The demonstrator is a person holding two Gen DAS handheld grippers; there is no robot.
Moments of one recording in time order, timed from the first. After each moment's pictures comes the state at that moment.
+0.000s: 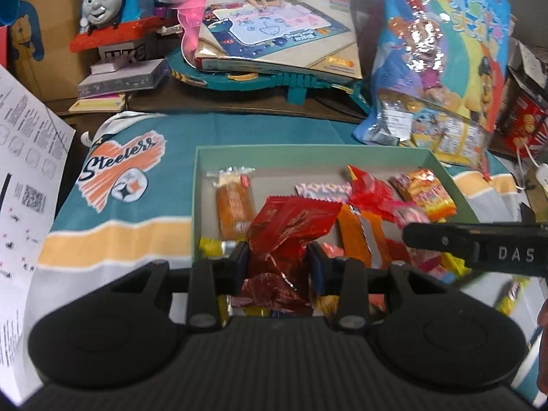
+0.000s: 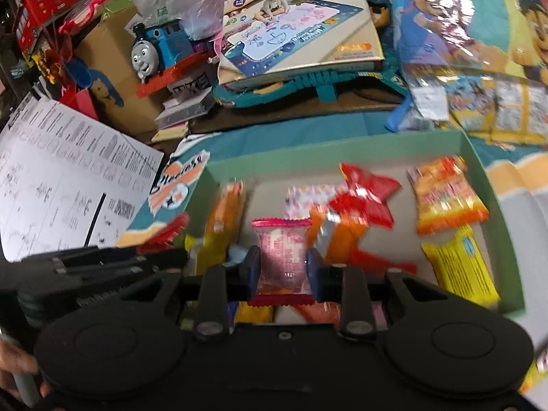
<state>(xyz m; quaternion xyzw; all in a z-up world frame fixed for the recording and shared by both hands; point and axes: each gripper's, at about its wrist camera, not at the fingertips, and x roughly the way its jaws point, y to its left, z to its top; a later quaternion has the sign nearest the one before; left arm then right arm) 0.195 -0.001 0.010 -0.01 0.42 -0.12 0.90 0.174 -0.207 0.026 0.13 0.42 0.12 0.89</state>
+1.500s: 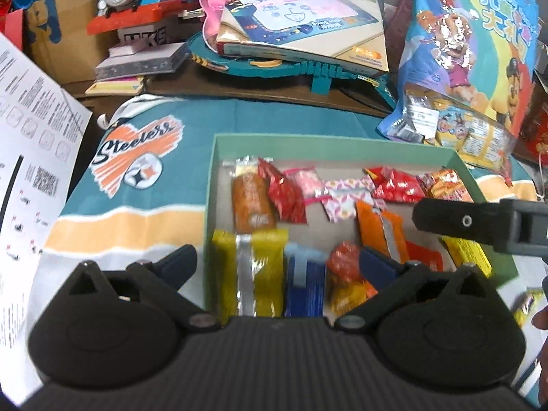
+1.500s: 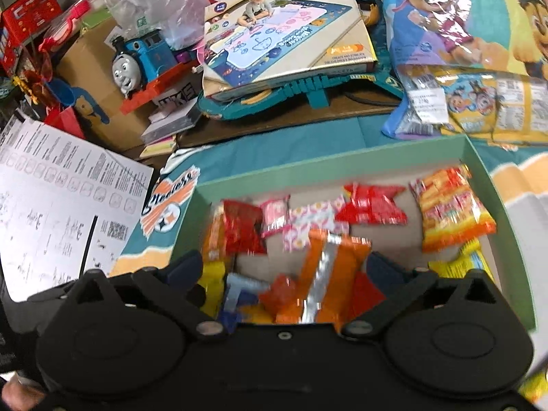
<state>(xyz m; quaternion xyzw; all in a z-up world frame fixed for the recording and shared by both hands) 0.194 -0.001 0.006 -0.02 0.44 -0.08 0.89 0.170 -0.205 0.024 0.15 0.42 0.09 0.89</state>
